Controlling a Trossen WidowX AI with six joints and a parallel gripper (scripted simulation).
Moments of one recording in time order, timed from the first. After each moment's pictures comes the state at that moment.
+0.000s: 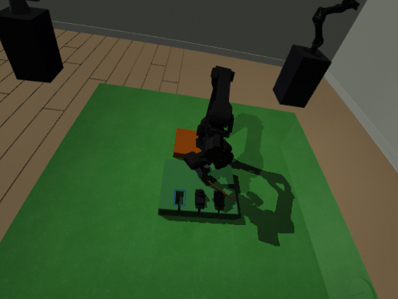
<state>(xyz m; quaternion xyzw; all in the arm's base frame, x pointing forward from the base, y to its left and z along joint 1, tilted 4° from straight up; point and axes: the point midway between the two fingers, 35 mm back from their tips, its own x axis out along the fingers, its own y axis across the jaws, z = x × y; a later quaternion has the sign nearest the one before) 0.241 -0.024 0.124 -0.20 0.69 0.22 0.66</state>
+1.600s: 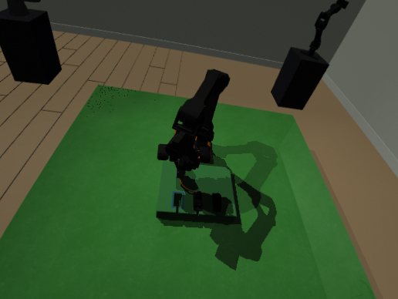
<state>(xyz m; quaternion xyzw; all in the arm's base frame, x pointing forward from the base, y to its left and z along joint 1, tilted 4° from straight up) 0.242 -0.107 0.124 0.00 0.72 0.02 0.70</state>
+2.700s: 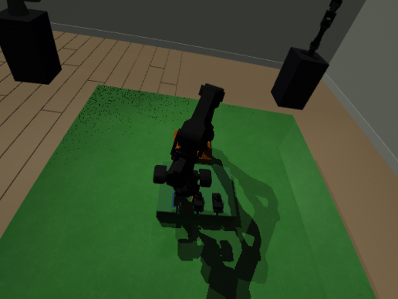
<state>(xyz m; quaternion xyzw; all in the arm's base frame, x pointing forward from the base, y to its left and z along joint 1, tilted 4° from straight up) 0.342 -0.110 0.121 0.01 0.72 0.01 0.70</state>
